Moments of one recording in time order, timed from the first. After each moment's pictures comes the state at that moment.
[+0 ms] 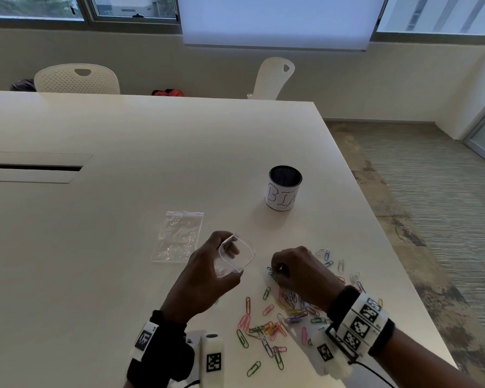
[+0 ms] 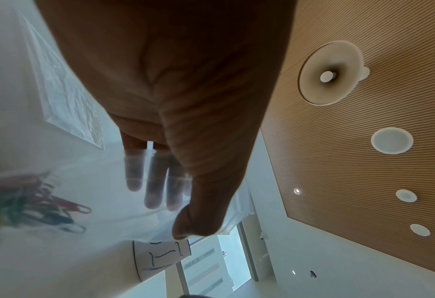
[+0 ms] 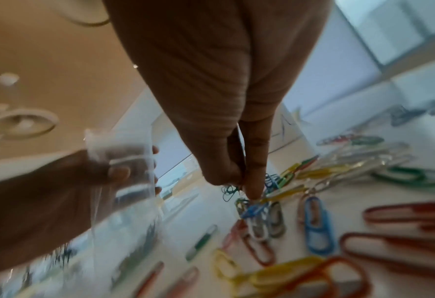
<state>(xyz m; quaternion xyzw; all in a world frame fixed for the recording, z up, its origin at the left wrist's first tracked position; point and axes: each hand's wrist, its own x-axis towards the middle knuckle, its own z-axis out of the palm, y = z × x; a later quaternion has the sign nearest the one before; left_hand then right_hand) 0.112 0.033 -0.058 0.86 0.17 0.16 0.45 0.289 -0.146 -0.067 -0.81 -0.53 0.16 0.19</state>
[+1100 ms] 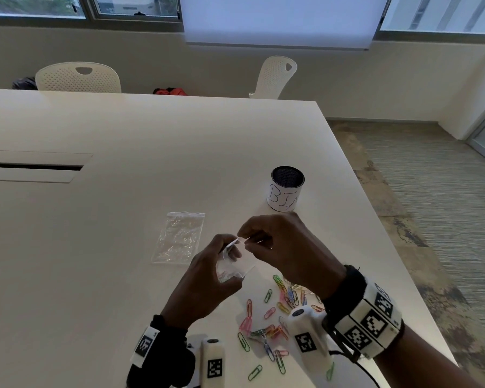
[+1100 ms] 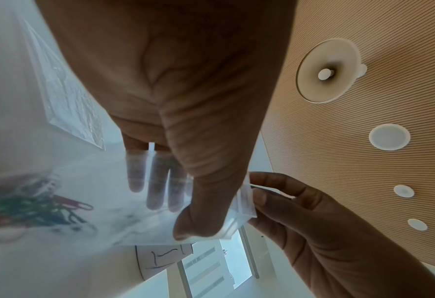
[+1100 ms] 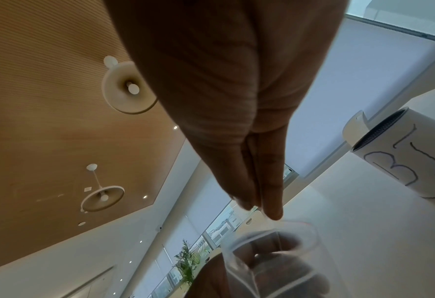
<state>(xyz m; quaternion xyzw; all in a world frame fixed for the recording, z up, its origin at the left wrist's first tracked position) 0.112 0.031 -0.059 0.87 0.16 0.16 0.44 0.258 -0.107 0.025 -0.75 -0.56 0.12 0.34</state>
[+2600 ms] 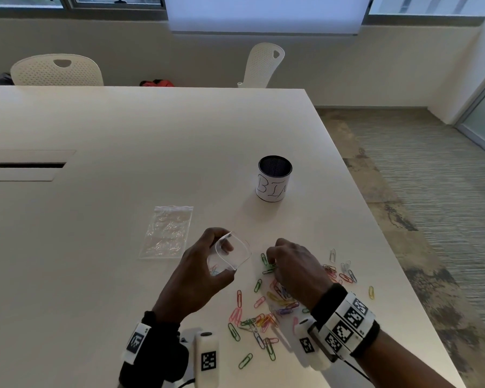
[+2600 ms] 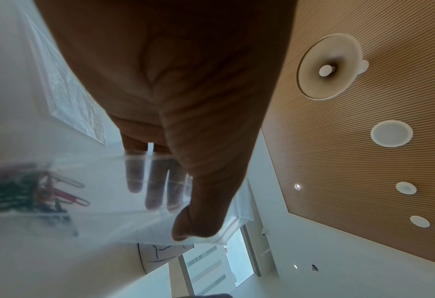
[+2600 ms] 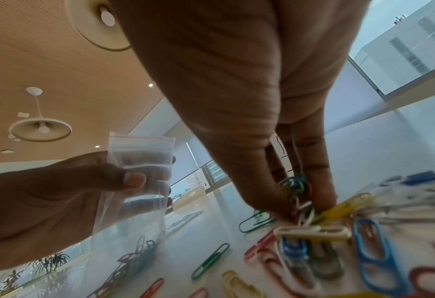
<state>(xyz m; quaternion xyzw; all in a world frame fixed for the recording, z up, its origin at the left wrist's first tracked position) 0.115 0.024 -0.059 0.87 0.17 0.14 0.45 0.271 -0.145 -0.062 -0.88 -0.44 0.13 0.12</state>
